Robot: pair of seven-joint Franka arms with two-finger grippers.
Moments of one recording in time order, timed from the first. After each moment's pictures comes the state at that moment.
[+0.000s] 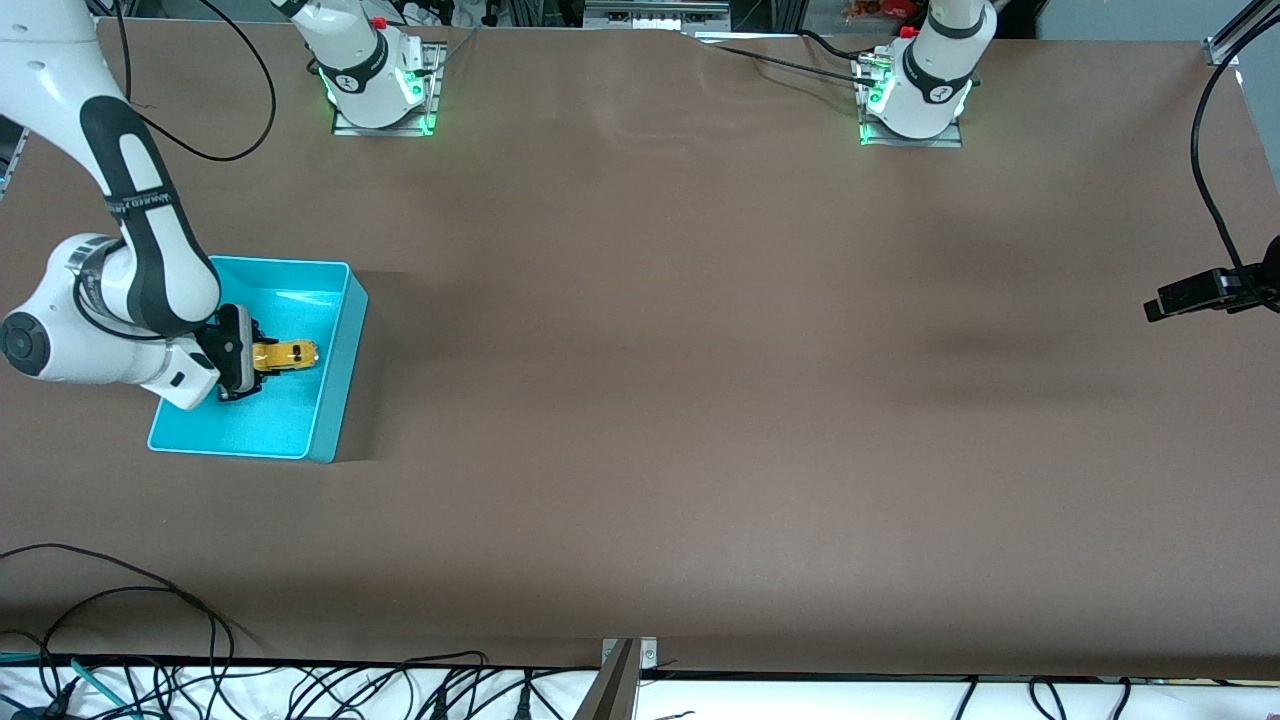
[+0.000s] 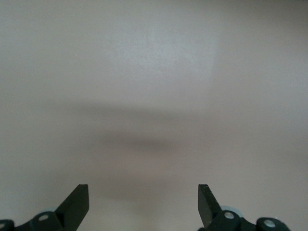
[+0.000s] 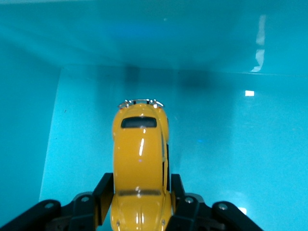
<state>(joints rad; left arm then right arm) 0.21 0.24 -0.08 -1.37 -0.04 1.49 -0.01 -0.26 0.55 0.07 -1.86 0.09 2.11 -1.88</state>
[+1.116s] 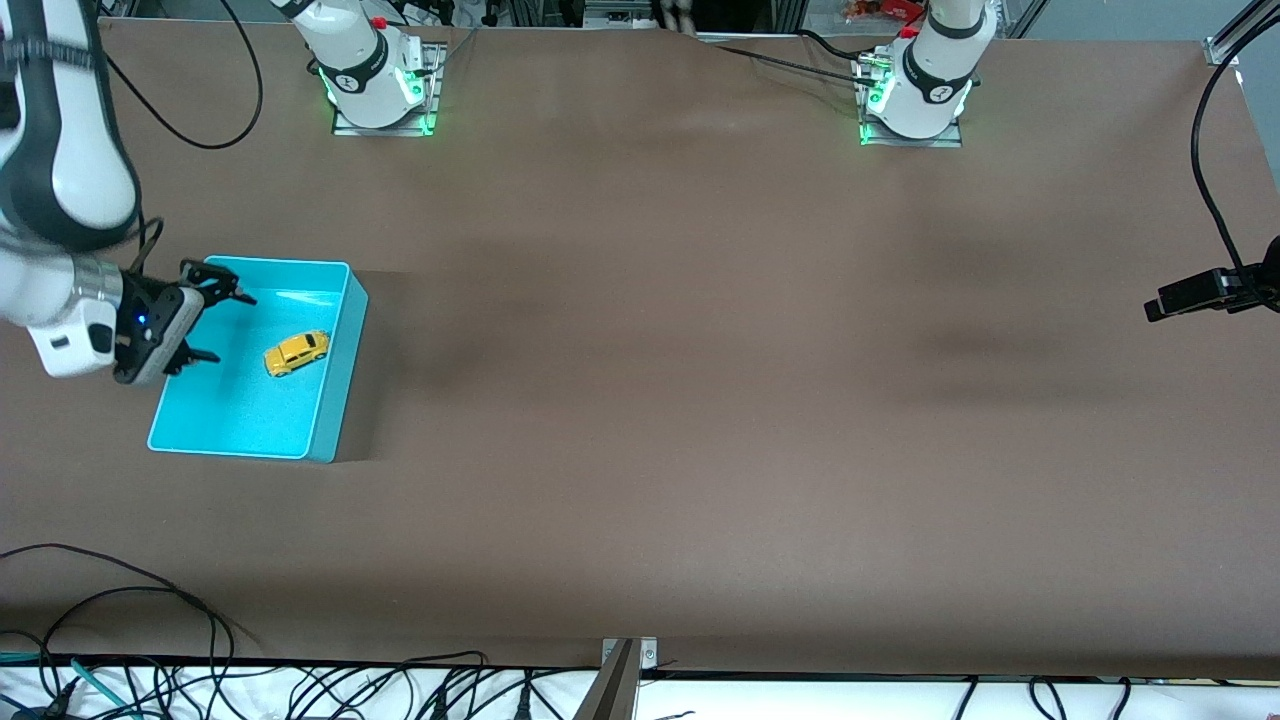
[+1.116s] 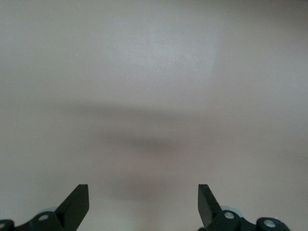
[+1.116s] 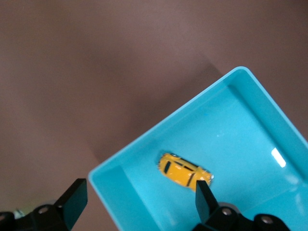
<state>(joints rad) 0.21 0.24 -0.08 -1.37 -0.04 1.49 -0.01 -0.18 0.19 0.08 -1.85 0.21 1.87 -1.08</state>
